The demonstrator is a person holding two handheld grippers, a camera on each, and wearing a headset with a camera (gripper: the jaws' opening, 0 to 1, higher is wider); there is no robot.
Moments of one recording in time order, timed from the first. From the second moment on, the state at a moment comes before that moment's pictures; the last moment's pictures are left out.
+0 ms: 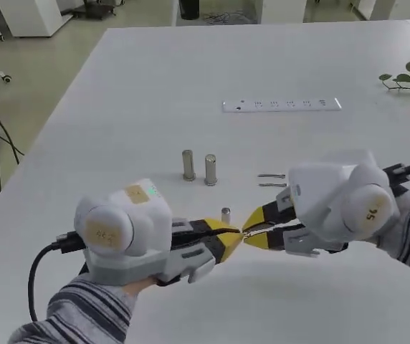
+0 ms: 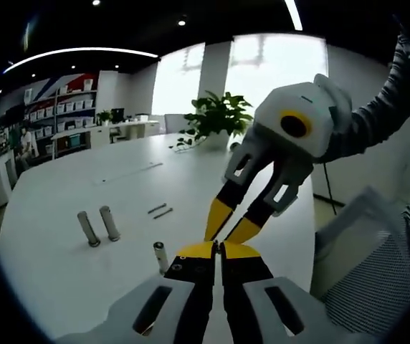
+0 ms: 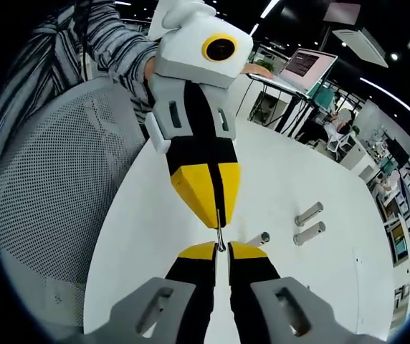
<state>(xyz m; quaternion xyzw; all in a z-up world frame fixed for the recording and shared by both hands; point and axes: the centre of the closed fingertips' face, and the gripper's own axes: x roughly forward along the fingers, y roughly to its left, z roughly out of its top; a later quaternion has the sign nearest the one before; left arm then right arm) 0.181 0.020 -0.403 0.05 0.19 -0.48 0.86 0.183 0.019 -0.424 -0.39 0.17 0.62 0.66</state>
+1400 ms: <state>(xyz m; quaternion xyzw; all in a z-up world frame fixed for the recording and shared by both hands) 0.211 0.039 -0.432 0.09 0.21 -0.39 0.89 0.212 -0.003 -0.447 -0.41 0.25 0.55 0.69</state>
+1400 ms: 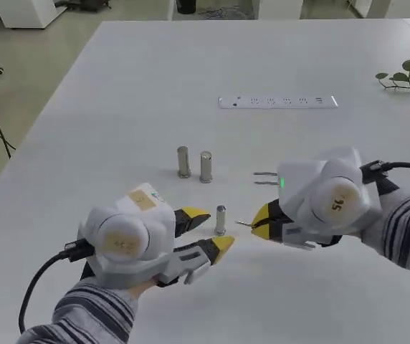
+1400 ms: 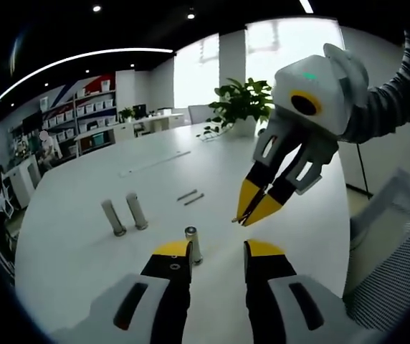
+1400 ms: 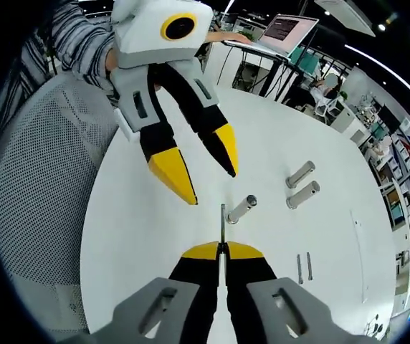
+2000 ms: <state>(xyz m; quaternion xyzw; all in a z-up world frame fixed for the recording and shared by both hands) 0.249 0.039 -0.467 0.10 0.23 -0.33 0.91 0.237 0.001 -0.472 -0.39 0.31 0.50 0.71</state>
